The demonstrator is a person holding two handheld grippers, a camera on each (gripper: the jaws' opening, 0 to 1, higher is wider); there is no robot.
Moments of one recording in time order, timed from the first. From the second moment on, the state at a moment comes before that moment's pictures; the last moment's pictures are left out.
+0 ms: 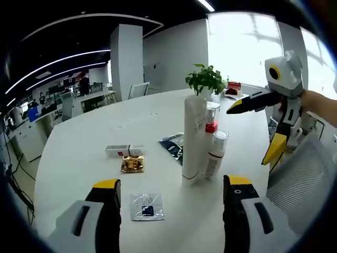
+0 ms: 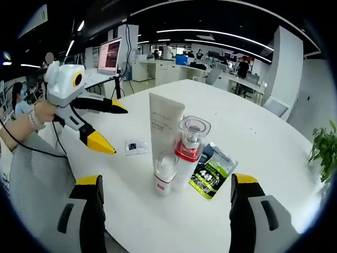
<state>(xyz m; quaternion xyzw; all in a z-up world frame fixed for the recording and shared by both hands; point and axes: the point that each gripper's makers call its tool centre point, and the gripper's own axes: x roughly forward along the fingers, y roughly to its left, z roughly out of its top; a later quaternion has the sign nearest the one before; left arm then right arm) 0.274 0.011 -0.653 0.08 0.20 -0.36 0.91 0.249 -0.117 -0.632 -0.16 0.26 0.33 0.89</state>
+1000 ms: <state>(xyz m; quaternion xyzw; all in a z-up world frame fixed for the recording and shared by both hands) 0.264 -0.008 -0.654 0.05 0.21 -0.40 0.89 0.299 -0.076 -0.551 -0.28 0.21 0.41 0.84</state>
